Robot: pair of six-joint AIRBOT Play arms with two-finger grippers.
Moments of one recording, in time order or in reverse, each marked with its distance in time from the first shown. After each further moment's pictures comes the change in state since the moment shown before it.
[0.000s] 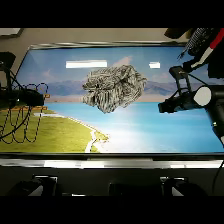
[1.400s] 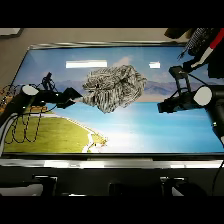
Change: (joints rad) left arm 0.098 -0.610 -0.014 -0.832 0.251 0.051; right arm 0.000 0.000 0.000 0.022 0.000 0.006
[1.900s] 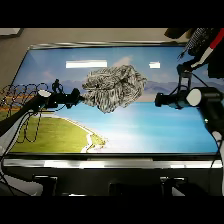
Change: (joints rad) left arm -0.019 -0.193 0.040 -0.171 0.156 0.058; right arm 0.000 -0.092 -0.045 -0.032 -0.243 0.418
